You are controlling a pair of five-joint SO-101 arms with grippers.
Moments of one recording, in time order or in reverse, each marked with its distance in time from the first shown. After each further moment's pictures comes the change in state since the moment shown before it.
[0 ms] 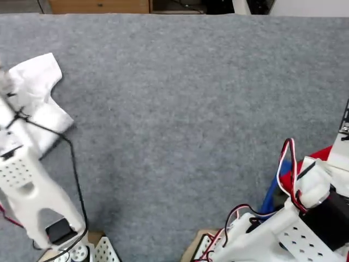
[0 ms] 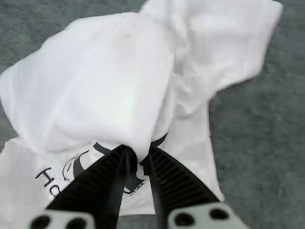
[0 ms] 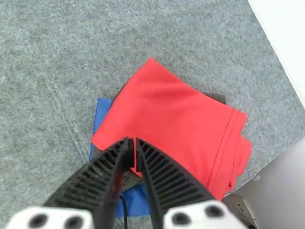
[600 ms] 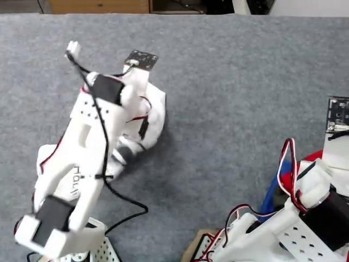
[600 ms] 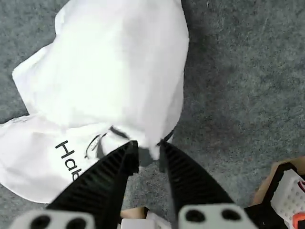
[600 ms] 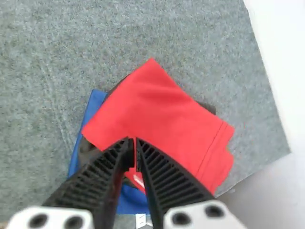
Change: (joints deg) left arm 49.8 -48.4 59.8 0.0 -1.6; right arm -0.3 0.0 0.0 -0.6 10.8
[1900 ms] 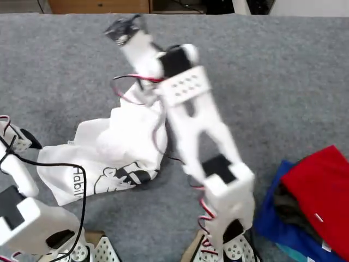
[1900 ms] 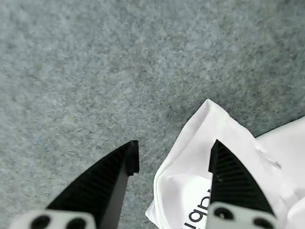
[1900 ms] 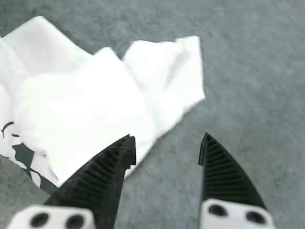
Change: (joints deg) left arm -62.4 13.1 17.0 -22.1 0.1; right arm -80.9 82.0 -58.9 -2.7 -16.8
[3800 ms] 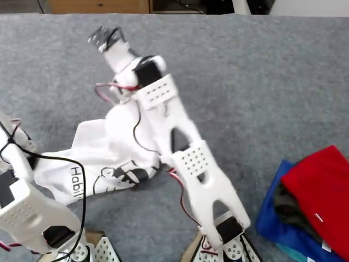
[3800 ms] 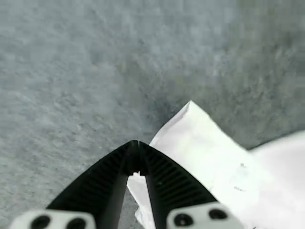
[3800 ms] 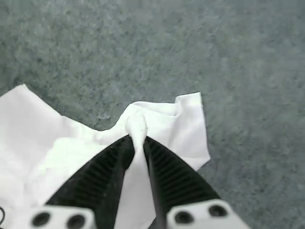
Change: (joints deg) left arm 0.4 10.4 -6.2 1.8 3.6; right arm -0.2 32.1 -44.4 1.1 -5.5
